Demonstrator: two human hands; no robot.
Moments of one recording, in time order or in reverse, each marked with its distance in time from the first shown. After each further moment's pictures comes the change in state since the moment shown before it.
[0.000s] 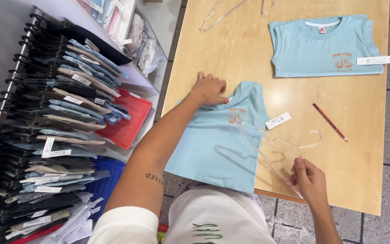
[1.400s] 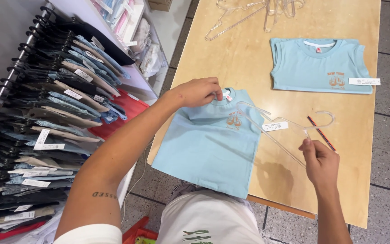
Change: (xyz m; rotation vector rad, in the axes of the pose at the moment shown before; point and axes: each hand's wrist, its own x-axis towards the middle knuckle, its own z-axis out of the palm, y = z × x) left_hand -0.095 -0.012 -0.102 -0.352 -0.043 0.258; right_hand 0.047 -0.071 -0.031 -0.217 0.175 -0.328
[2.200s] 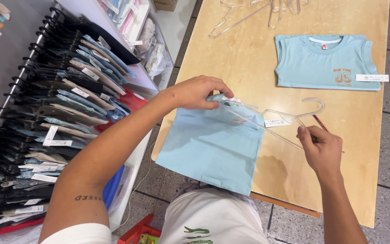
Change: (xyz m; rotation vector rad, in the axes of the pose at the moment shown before) left_hand -0.047 0.054 -0.040 -0.084 0.039 0.180; right_hand 0.024 -0.028 0.003 -0.047 -0.063 -0.147
